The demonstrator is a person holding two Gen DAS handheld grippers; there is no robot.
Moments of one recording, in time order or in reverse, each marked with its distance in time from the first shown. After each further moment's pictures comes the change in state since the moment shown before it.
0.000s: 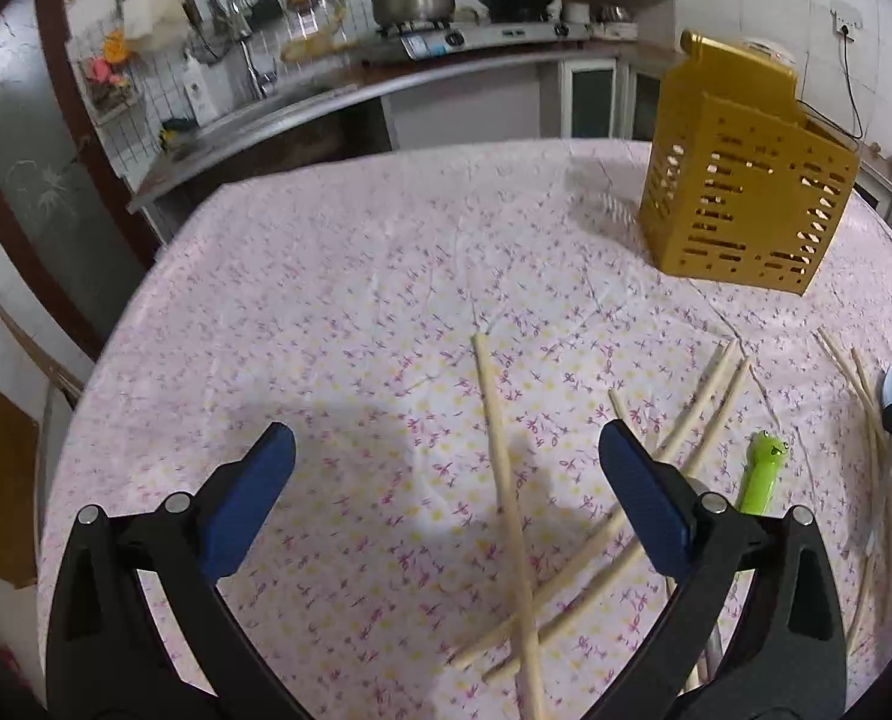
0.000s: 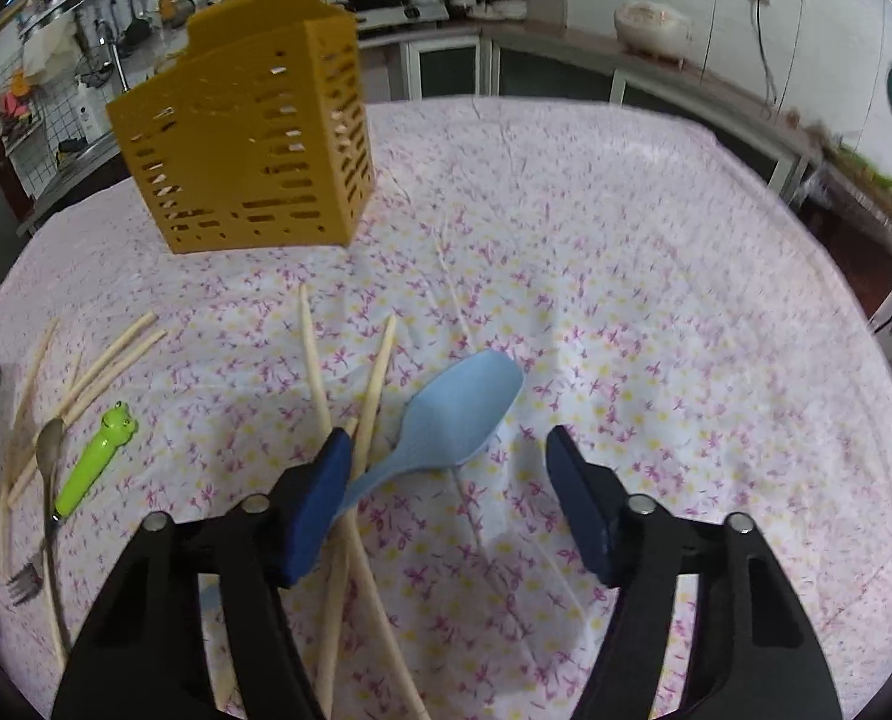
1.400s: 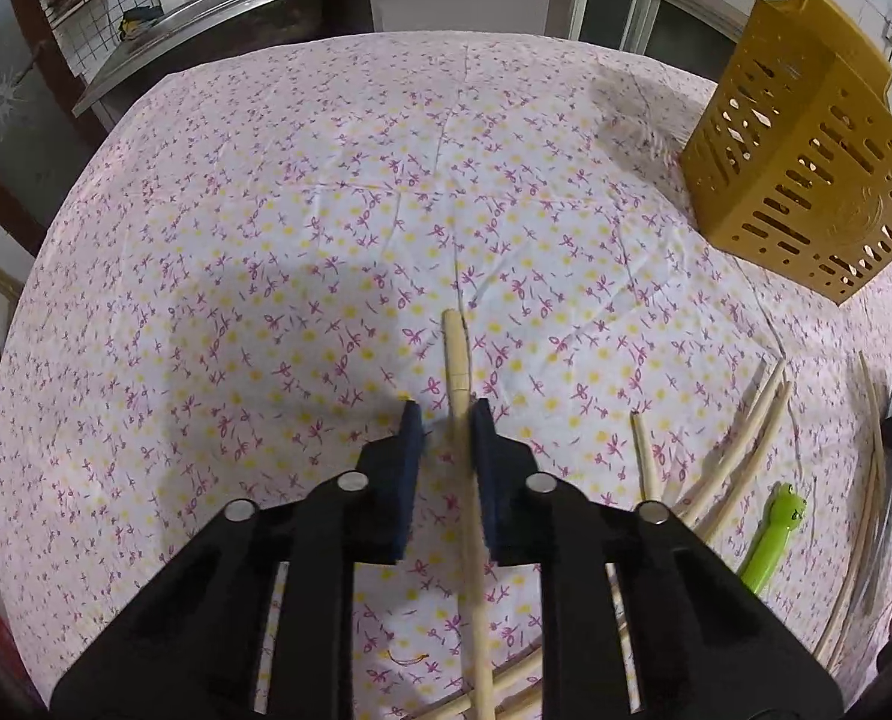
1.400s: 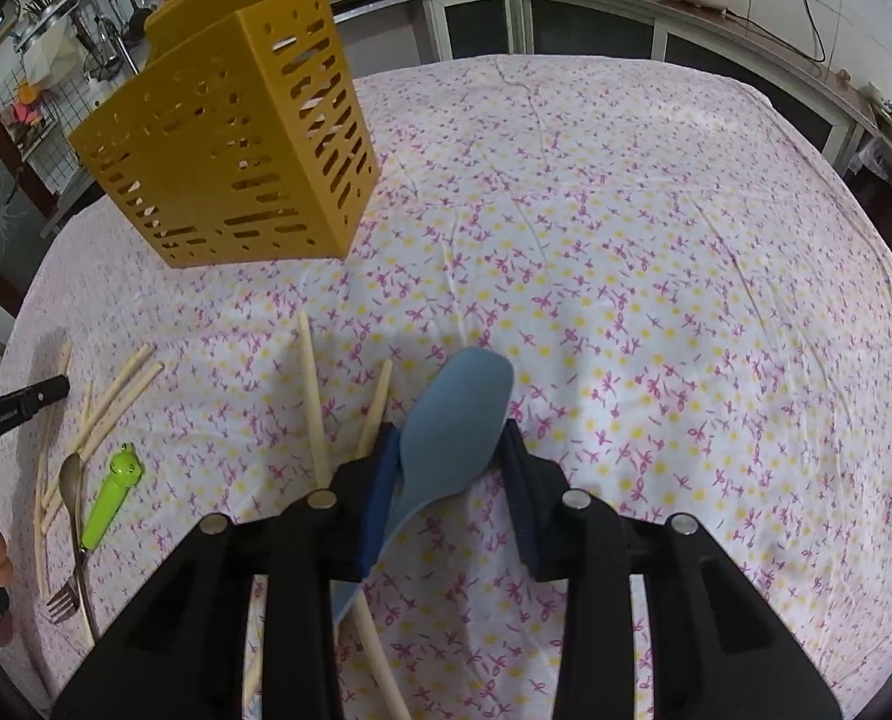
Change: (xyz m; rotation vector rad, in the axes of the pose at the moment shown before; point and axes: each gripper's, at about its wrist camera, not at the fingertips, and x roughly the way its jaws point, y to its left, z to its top) left arm 0.081 -0.003 0.045 -0.084 0.277 -0.085; right arm 0.035 -0.019 0.039 -0.002 0.110 0.114
